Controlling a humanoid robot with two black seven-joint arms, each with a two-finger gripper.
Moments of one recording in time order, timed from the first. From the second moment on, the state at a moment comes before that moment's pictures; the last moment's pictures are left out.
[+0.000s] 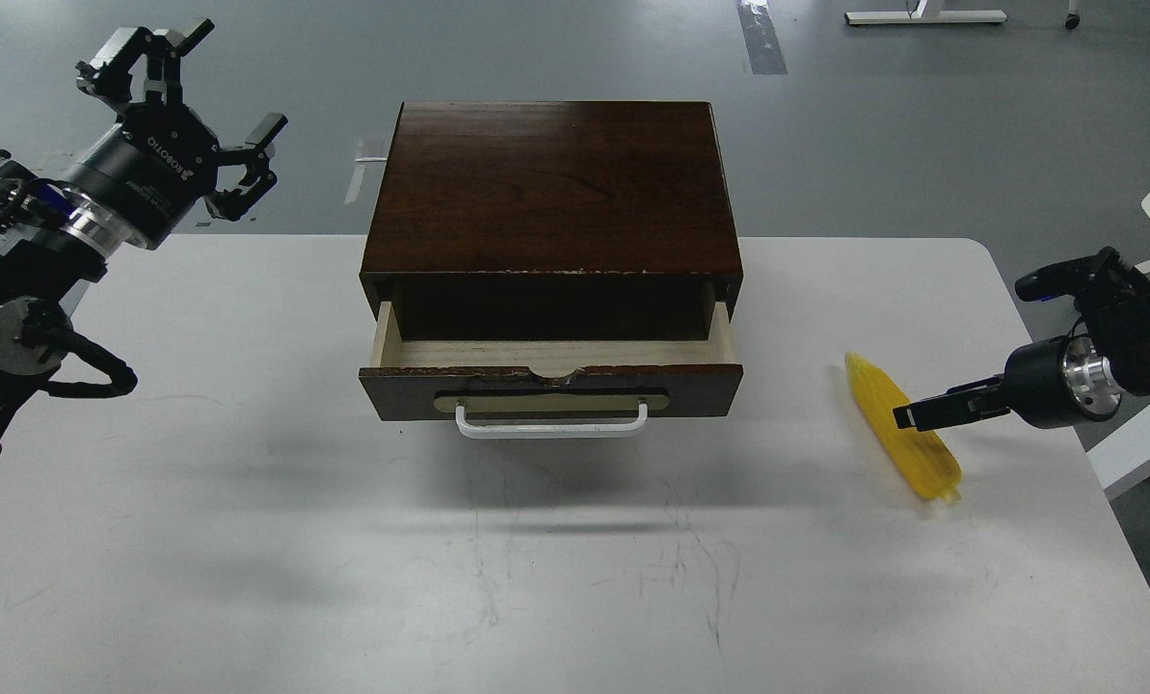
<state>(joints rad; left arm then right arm) -0.85 0.68 -0.47 -0.91 0.00 -0.49 -0.49 1.11 -0.78 -0.20 0.92 -1.50 0.49 0.49</state>
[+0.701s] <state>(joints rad) -0.85 0.69 -0.47 -0.91 0.00 -0.49 -0.49 1.11 -0.69 -0.27 0.85 -1.50 0.49 0.49</state>
